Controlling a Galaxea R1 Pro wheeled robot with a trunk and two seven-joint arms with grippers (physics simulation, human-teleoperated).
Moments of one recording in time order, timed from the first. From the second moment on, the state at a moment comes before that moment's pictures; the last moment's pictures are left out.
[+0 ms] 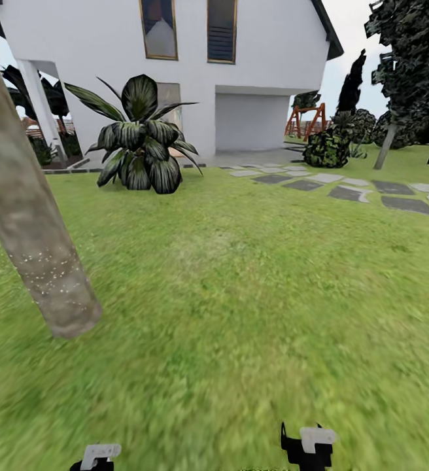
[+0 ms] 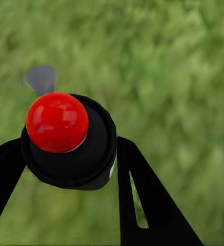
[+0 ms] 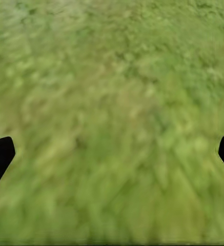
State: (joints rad) left arm -0.38 0.12 0.11 -0.13 -0.04 -0.34 -0.13; right arm -0.39 0.06 -0.21 -0.12 0.37 -0.65 -0.31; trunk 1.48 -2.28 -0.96
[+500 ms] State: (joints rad) left arm -0.38 0.12 0.11 -0.13 -0.04 -0.34 -0.13; right arm -0.39 0.06 -0.22 -0.11 0.35 -0.65 -0.31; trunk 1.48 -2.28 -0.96
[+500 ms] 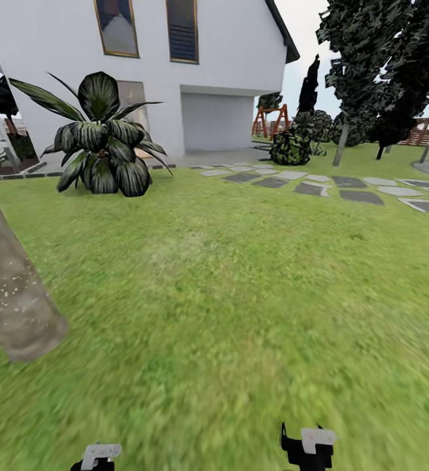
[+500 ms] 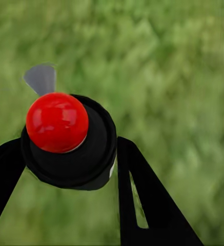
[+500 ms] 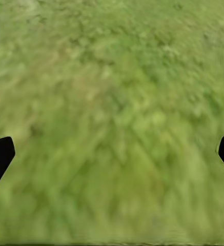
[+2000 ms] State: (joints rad) left arm -0.38 0.12 0.12 -0.13 -0.03 -0.34 -0.13; right arm -0.39 0.06 -0.21 -0.11 0.35 -0.65 -0.31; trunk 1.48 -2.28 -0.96
